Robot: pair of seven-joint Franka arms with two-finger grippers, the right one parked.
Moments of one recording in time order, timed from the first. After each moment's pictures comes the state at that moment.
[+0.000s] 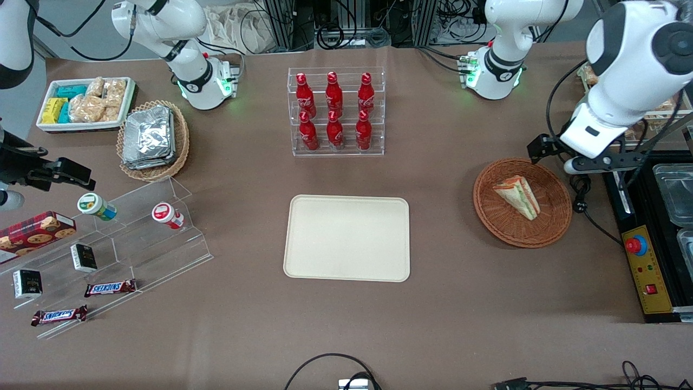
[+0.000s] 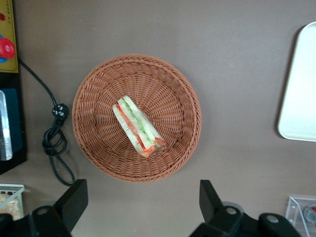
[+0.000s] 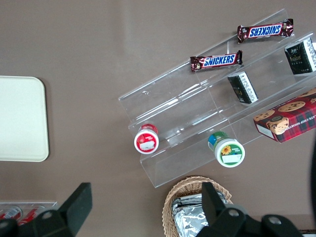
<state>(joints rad) 0.02 -0.21 -0.14 -2.16 0.02 1.90 -0.18</state>
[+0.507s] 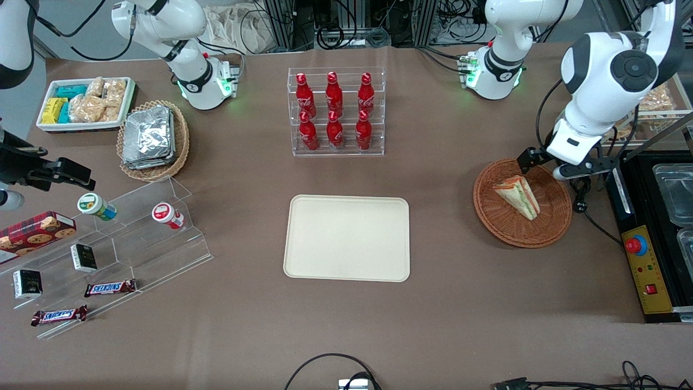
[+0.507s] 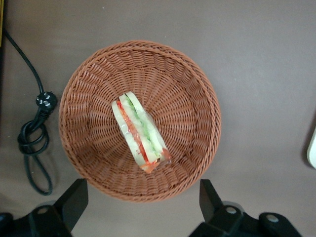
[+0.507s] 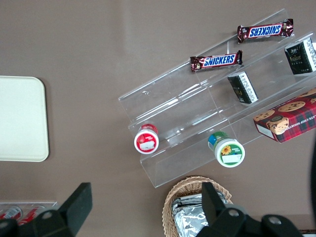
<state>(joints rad) 0.04 -0.24 -0.14 -2.41 0.02 2.21 -0.31</state>
